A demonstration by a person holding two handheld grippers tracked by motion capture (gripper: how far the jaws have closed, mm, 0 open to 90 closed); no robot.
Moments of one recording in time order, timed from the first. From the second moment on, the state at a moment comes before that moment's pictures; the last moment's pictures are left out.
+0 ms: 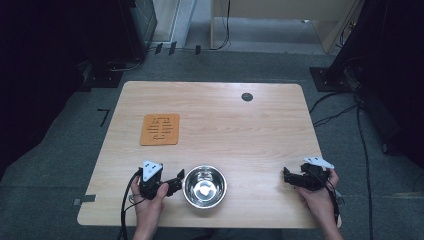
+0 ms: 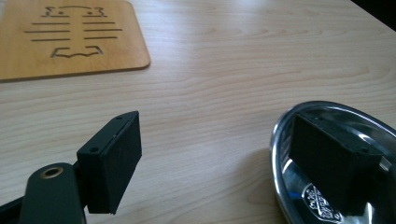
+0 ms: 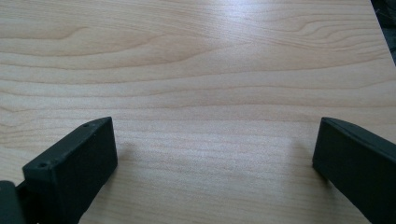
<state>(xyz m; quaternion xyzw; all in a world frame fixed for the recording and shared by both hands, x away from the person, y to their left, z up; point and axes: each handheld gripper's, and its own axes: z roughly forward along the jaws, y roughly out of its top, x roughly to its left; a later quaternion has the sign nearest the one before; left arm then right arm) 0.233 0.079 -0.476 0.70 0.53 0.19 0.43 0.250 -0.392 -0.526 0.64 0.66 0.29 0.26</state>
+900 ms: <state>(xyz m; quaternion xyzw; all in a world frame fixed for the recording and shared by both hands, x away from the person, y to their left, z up) 0.232 0.037 -0.502 0.76 0.50 0.06 0.41 0.249 -0.392 -0.526 0.64 0.66 0.28 0.26</state>
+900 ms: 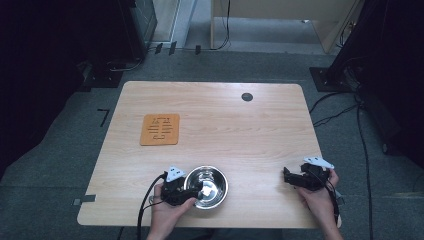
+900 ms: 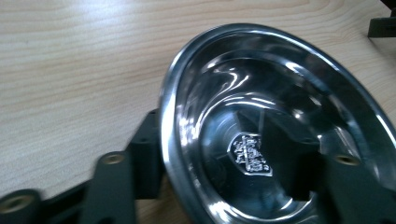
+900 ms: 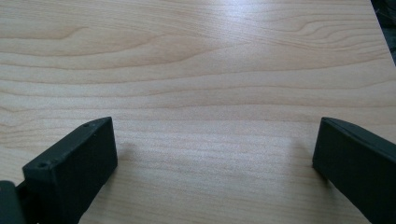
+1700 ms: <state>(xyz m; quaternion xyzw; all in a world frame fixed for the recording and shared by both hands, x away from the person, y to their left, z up) 0.242 0.046 -0.501 0.75 0.50 0.04 0.42 0.250 -0.392 -0.526 0.64 0.66 0.29 0.26</state>
